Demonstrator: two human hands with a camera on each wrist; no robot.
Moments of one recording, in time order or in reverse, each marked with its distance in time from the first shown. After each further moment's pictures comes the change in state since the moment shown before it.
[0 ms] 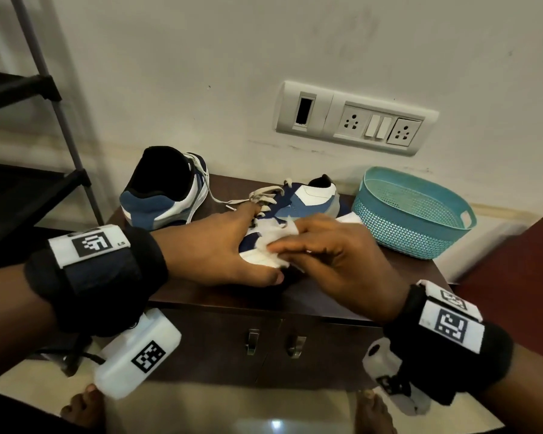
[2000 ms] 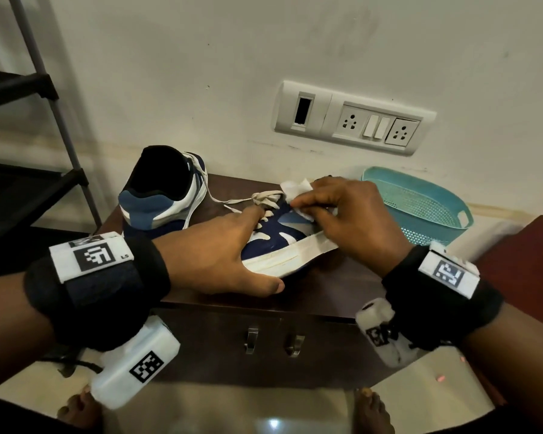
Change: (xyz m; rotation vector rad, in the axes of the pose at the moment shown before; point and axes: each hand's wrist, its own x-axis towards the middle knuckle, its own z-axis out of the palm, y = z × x) left_hand -0.006 0.004 0.005 0.104 0.024 0.041; right_hand 0.036 0.028 -0.020 -0.193 0.022 0.250
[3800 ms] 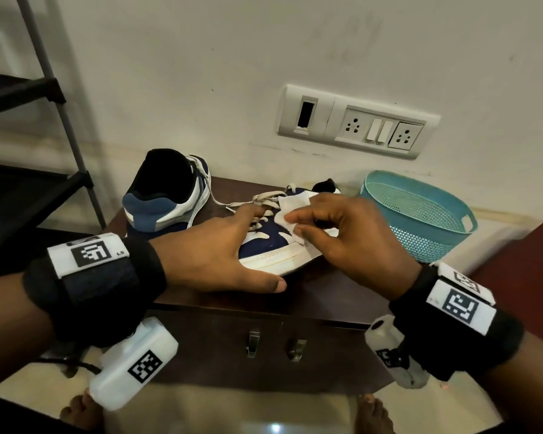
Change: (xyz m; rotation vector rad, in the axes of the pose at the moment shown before) left_hand 0.002 -0.008 -0.003 -0.079 -0.009 -0.021; right_hand -0.017 -0.017 -0.001 0.167 -0.058 0.037
